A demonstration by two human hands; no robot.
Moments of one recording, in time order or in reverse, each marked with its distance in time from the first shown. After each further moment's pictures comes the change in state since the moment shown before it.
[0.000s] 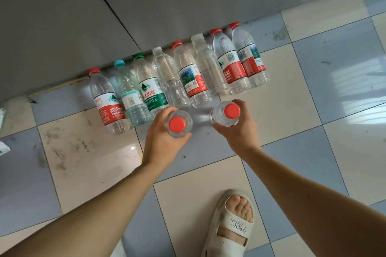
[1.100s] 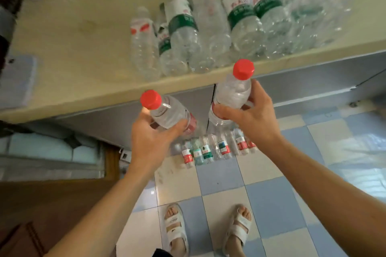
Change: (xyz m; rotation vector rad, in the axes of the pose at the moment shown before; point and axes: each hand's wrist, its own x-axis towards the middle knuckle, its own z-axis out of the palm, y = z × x) left_hand -0.160 0.459 -0.550 -0.386 0.295 0.022; right_hand -0.320 -0.646 -0.240 0.293 -0.124 -0.461
